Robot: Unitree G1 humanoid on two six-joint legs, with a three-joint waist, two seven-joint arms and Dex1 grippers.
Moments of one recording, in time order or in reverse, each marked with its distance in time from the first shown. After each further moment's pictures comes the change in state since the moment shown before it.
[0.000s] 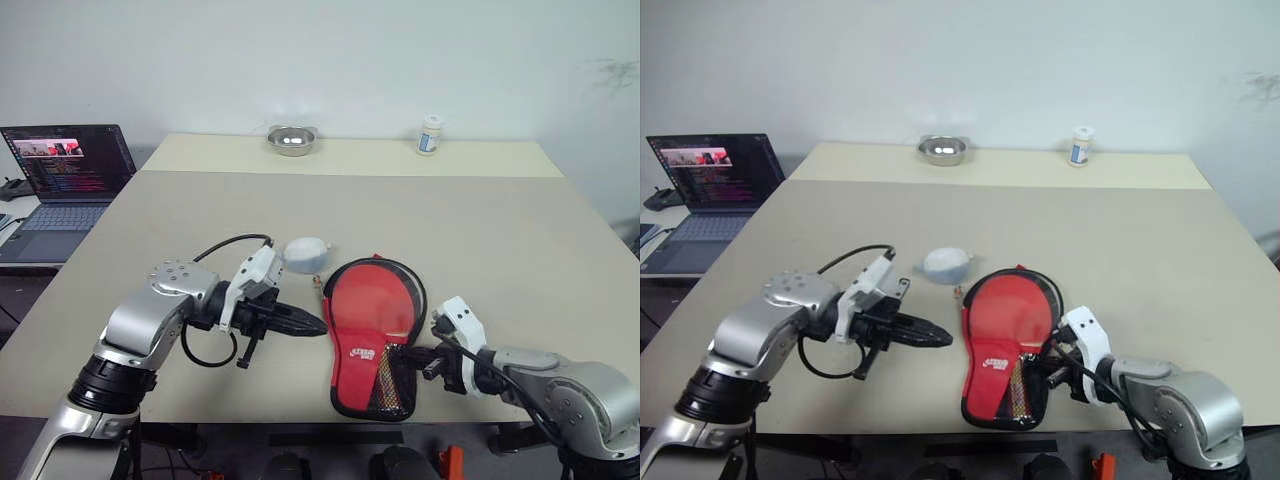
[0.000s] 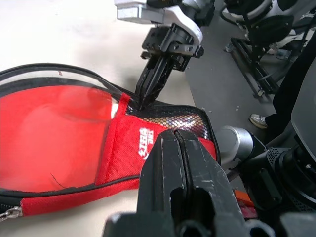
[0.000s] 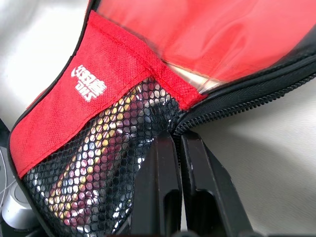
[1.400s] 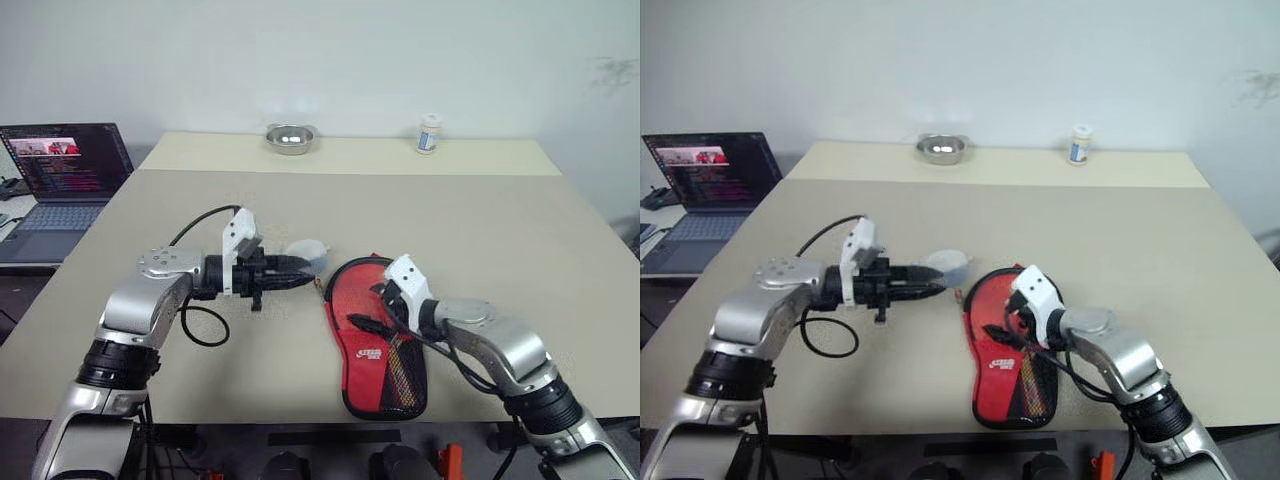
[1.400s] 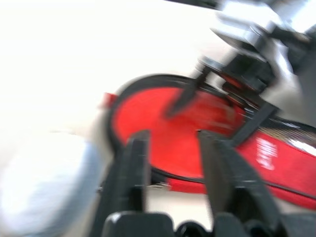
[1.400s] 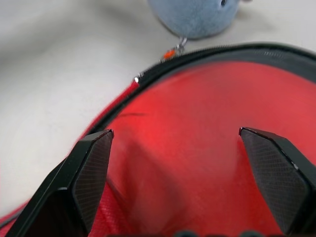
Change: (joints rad) left arm -0.124 -0.064 0.100 0.253 0.071 -0.047 0.315; right arm -0.276 0.054 0.386 0.427 -0.284 -0.651 0.087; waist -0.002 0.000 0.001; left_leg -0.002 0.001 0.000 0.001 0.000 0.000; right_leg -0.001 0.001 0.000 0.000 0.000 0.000
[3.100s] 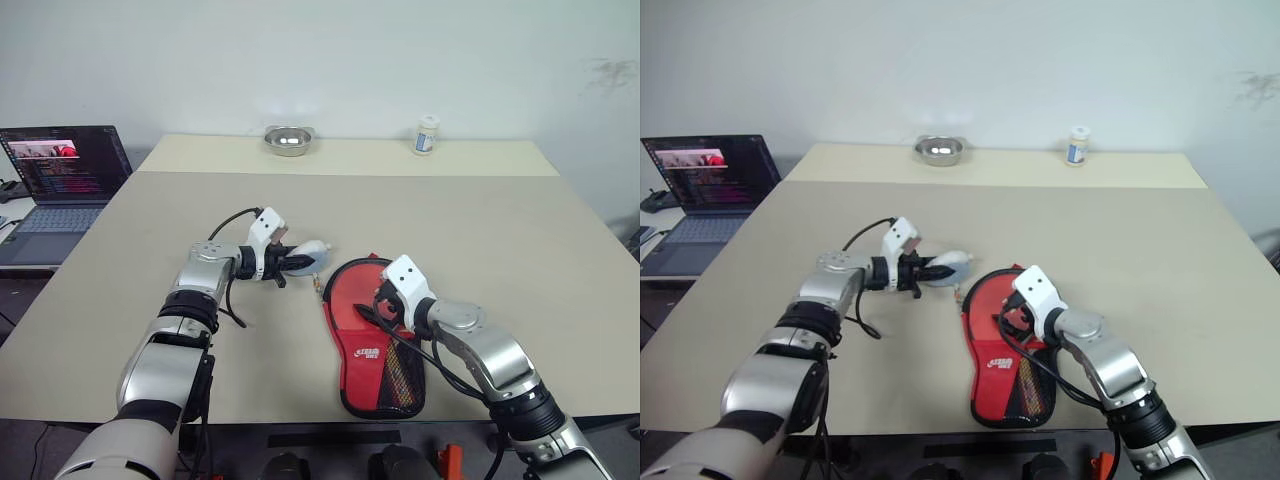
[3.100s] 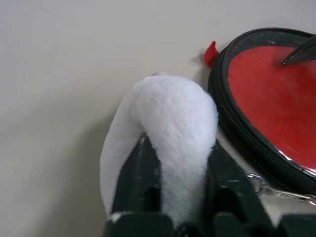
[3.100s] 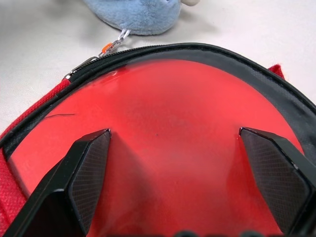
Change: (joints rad) left arm -0.318 -0.258 -0.027 0.813 0.353 -0.324 0.049; right arm 0.029 0.074 -0.017 0.041 -0.203 -0.069 -0.088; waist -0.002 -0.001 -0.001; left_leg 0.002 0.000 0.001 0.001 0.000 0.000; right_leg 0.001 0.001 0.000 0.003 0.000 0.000
